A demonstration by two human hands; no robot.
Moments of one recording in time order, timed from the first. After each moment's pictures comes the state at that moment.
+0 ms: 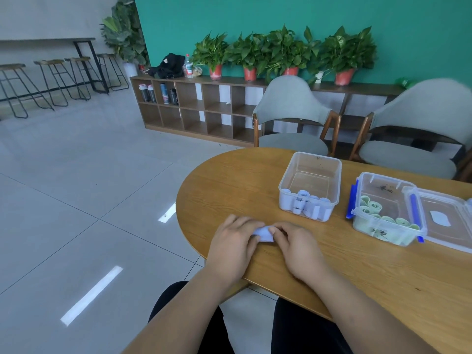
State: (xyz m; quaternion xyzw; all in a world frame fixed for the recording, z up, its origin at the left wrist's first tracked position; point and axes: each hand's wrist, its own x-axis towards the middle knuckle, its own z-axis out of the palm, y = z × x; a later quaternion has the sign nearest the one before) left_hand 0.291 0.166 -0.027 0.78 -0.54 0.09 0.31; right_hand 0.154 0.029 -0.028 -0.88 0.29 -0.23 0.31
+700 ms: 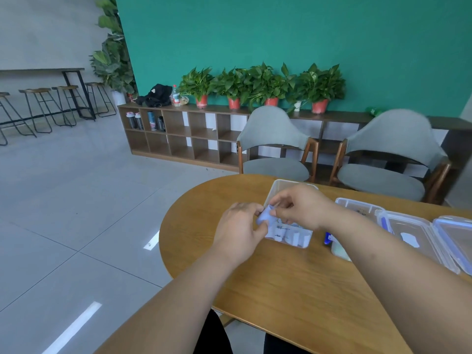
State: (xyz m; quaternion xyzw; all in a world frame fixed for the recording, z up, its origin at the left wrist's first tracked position) left_hand 0.287 0.094 0.066 0.76 -0.54 0.07 0.35; right_hand 0.152 -0.050 0.142 -0.92 0.25 -0.10 0.29
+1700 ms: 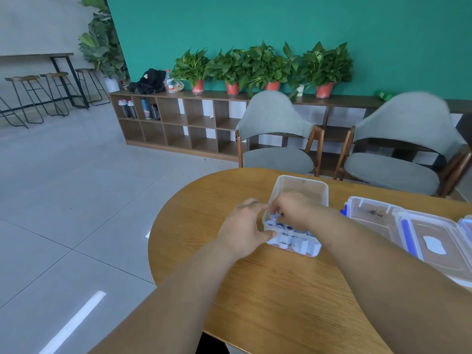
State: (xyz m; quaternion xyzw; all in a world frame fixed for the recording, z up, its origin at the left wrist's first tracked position) left_hand 0.338 0.031 0.033 0.77 -0.55 -0.07 0.32; right_hand 0.241 -0.113 0.102 -0.93 0.31 0.17 0.07
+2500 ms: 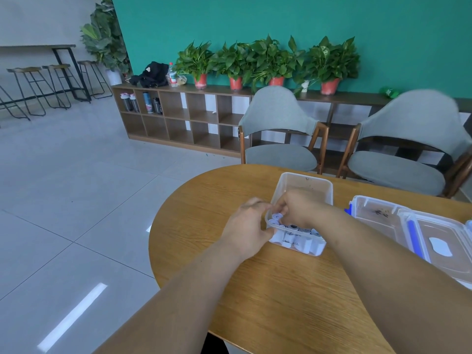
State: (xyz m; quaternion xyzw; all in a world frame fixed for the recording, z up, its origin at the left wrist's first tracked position) left_hand 0.335 0.027 0.023 0.77 -0.55 -0.04 0.32; right_hand 0.229 -0.127 0.079 -0.93 0.31 0.06 0.17
